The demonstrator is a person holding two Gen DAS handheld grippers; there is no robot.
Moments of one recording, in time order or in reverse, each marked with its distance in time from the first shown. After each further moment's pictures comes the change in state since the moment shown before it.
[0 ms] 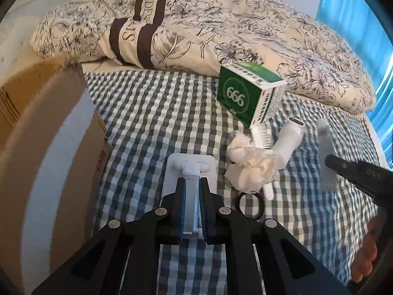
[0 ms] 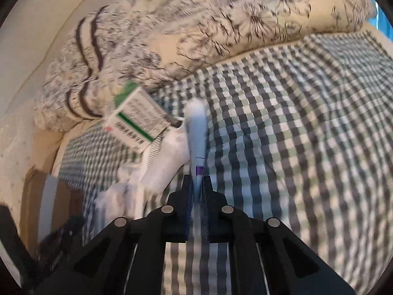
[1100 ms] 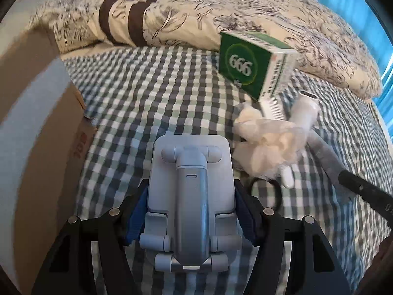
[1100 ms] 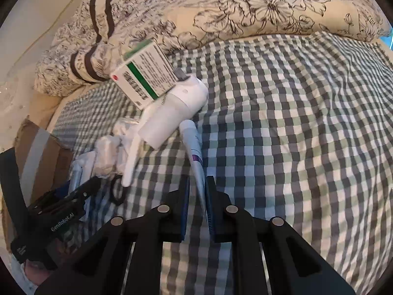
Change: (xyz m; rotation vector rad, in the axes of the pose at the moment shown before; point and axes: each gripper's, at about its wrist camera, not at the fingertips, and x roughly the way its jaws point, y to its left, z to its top) left arm 0.031 -0.010 -0.016 0.040 0.060 0.034; right arm 0.009 0.009 -0.030 -0.125 0.065 -0.034
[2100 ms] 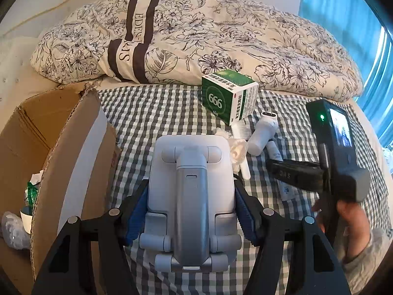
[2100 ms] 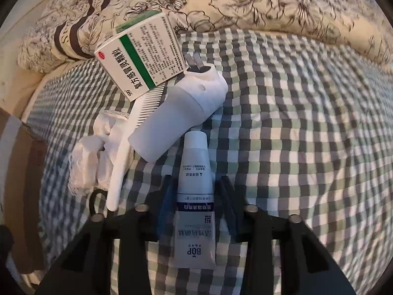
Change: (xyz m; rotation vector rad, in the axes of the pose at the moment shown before) left arm -0.084 -0.005 -0.001 0.042 -0.103 -0.013; right arm 0.057 0.032 0.025 -0.111 0.100 -0.145
